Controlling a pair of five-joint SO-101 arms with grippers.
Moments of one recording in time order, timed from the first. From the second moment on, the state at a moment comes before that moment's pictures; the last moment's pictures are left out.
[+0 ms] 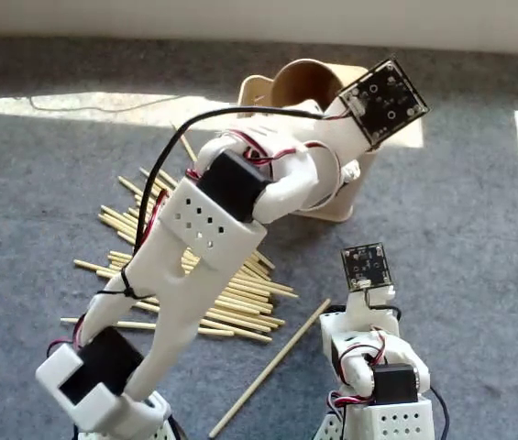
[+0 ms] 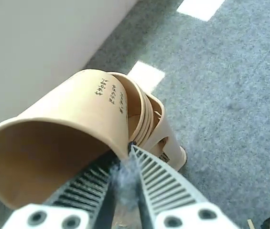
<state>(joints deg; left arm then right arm) 36.1 -0.2 -25.3 72.0 -16.3 -9.5 -104.8 95.9 70.7 8.8</state>
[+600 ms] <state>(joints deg) 36.1 12.4 -42.9 72.9 -16.3 -9.5 -104.8 95.9 70.7 8.8</state>
